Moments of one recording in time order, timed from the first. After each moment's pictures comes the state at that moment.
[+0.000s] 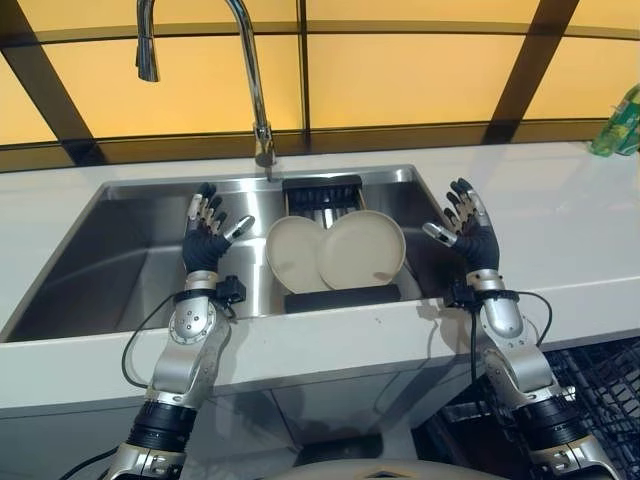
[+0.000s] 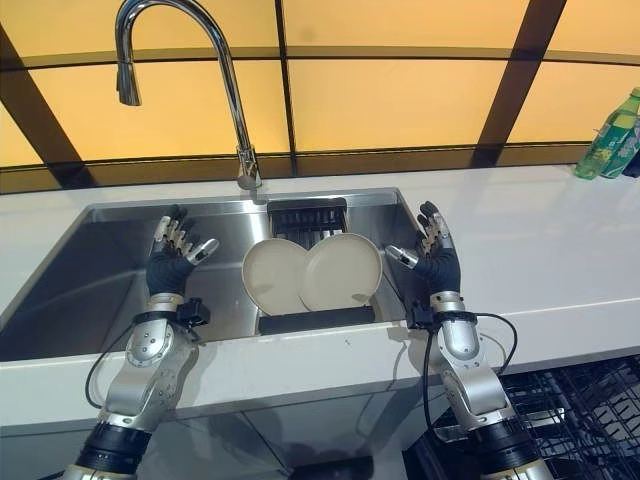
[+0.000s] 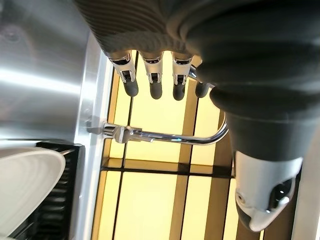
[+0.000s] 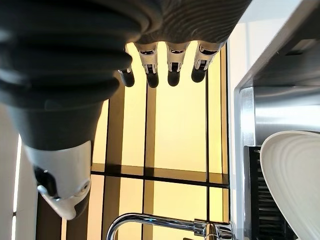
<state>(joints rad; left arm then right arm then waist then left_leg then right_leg) -0.11 0.35 -0.10 -0.05 -0.41 -0.14 0.29 -0.12 -0.41 0.16 -0.06 0.38 -0.18 -0.26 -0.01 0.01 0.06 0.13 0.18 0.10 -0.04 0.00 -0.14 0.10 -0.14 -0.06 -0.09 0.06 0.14</state>
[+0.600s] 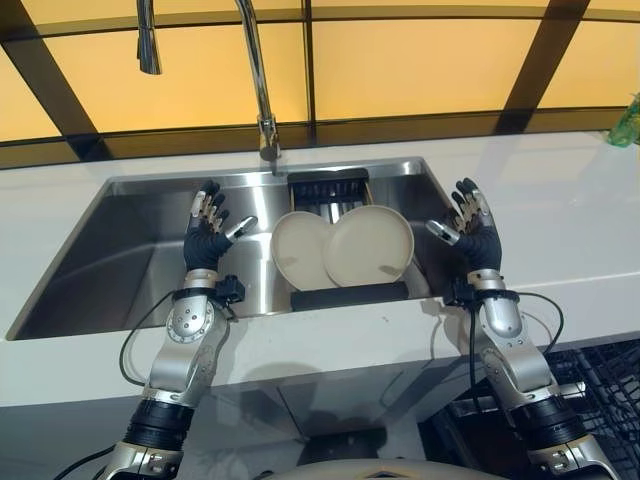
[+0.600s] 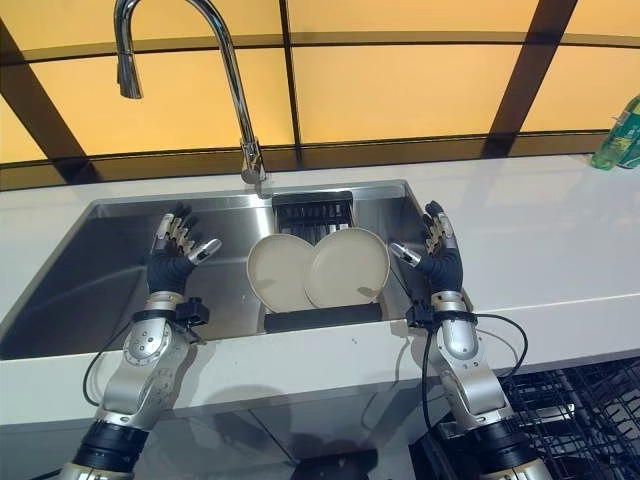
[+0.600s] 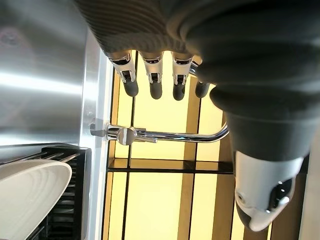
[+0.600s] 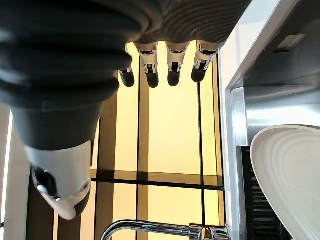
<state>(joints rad) -0.12 0.38 -0.09 -0.05 -0.36 -0.14 0.27 -0.12 -0.41 0.16 -0.06 0.38 -0.18 -0.28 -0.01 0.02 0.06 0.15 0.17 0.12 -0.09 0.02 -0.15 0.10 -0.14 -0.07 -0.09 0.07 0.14</state>
